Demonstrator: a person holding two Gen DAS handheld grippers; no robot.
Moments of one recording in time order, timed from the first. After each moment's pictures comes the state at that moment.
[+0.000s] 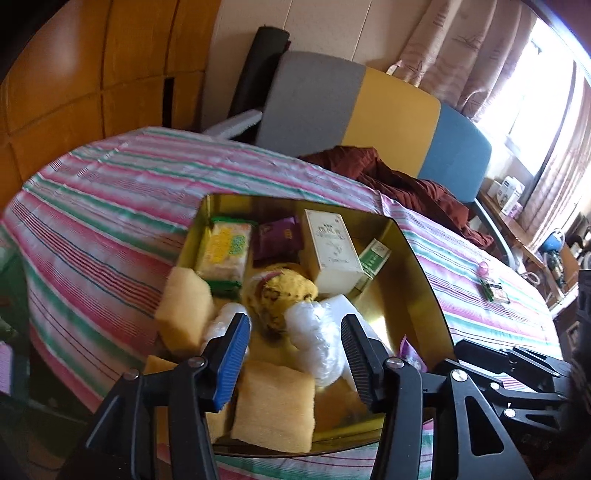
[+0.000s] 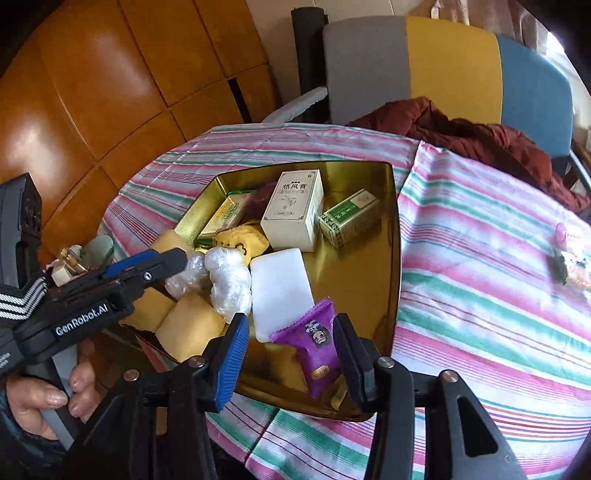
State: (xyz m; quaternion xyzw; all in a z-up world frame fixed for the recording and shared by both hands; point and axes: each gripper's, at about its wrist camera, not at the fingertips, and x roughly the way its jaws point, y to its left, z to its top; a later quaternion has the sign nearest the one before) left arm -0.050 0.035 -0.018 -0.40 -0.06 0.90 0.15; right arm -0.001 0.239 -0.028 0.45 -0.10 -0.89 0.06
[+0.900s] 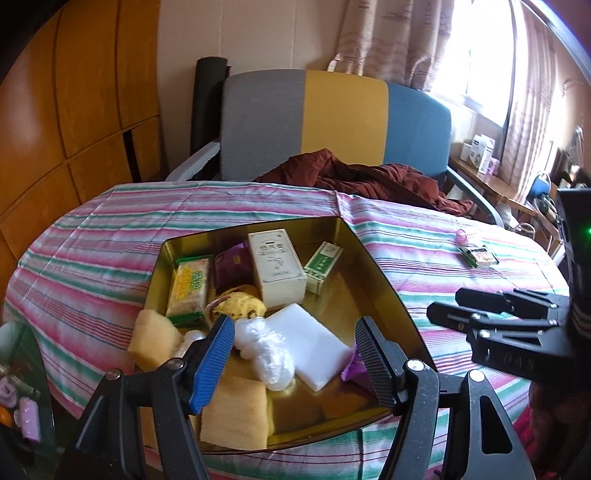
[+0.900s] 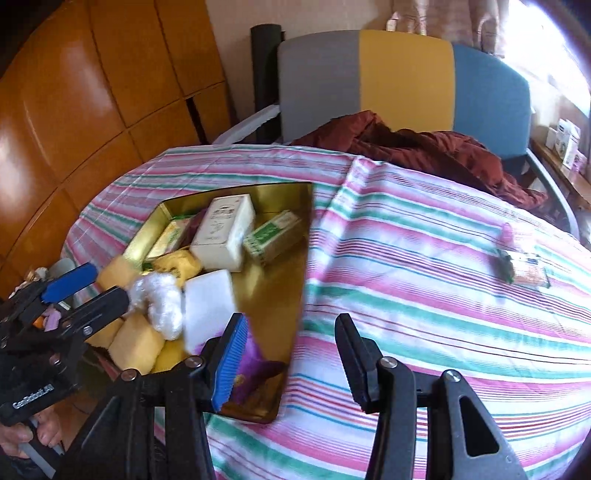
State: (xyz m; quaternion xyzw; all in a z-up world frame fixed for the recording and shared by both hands) left arm -0.020 0.095 0.008 -0.36 0.05 0.91 0.19; right arm 0.010 0.295 -0.016 0.43 -0.09 -0.90 -0.03
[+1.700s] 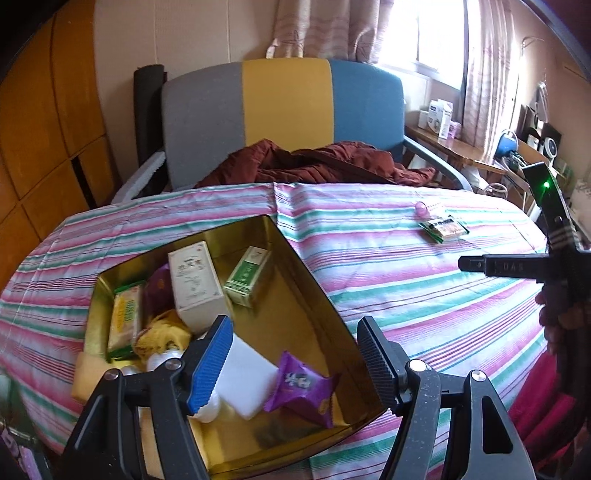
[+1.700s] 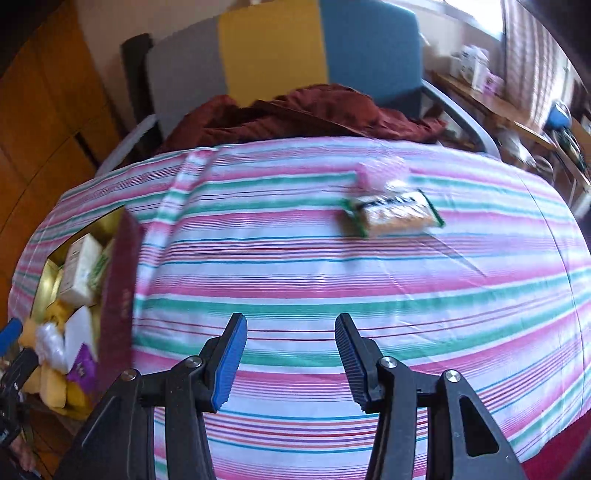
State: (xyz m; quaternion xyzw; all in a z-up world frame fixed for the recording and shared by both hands) left arm -0.026 0.174 0.000 -0.37 0.11 0.88 0.27; right arm 0.036 0.463 -0.037 0.47 -0.18 -0.84 -0.19
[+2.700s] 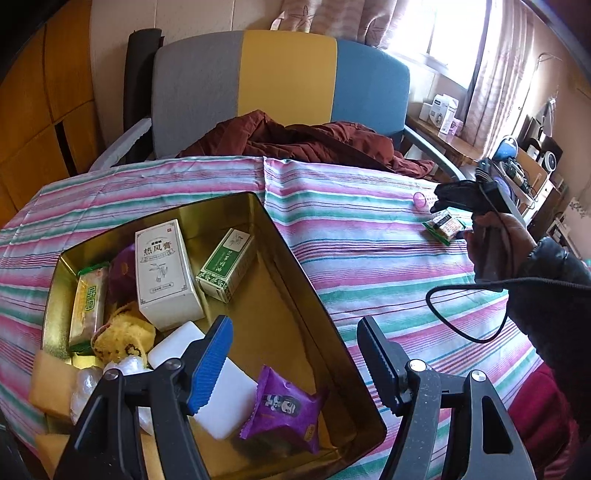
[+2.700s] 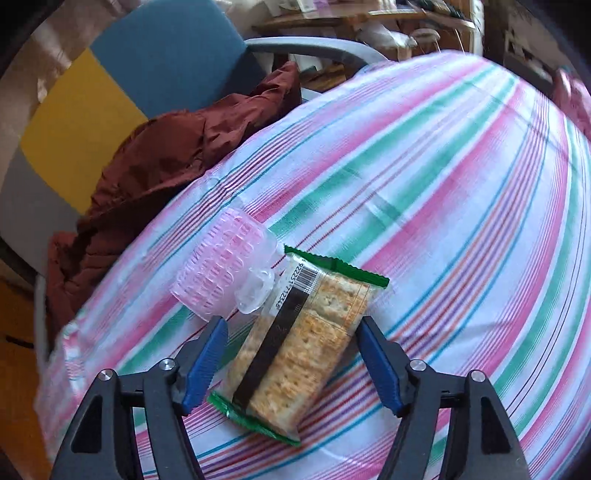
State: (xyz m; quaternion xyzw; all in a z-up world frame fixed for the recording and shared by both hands) left arm -0.062 0.188 -0.024 -0.43 0.07 0.86 0.28; right arm -0.042 0.635 -0.103 0.41 -0.39 -0.73 -0.39
